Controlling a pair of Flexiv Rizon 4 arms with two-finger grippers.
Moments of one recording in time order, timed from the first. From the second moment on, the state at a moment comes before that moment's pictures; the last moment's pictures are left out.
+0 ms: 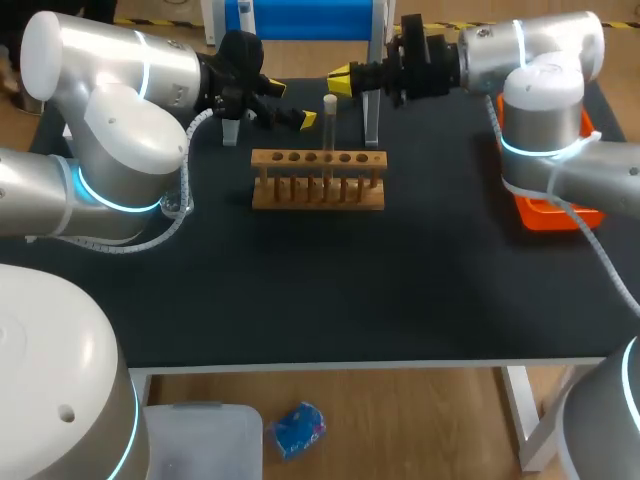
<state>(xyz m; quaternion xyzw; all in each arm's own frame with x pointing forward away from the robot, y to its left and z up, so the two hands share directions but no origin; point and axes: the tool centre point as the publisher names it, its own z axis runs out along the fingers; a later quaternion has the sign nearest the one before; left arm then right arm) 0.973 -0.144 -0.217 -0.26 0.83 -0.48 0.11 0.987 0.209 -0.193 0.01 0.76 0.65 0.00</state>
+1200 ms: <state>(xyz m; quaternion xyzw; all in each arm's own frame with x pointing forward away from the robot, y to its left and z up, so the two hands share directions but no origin) 0.973 -0.144 -0.216 -0.26 0.83 -0.48 0.11 0.992 0.219 -0.219 0.01 0.74 0.67 -0.03</state>
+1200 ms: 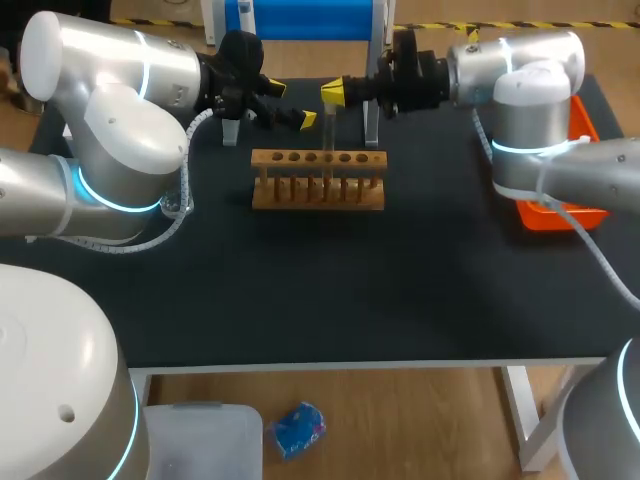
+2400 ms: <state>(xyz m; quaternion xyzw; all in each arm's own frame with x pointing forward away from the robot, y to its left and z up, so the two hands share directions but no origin) 0.973 -0.144 -0.216 -0.26 0.83 -0.48 0.11 0.999 0.215 -0.218 0.01 0.73 0.68 -0.01</state>
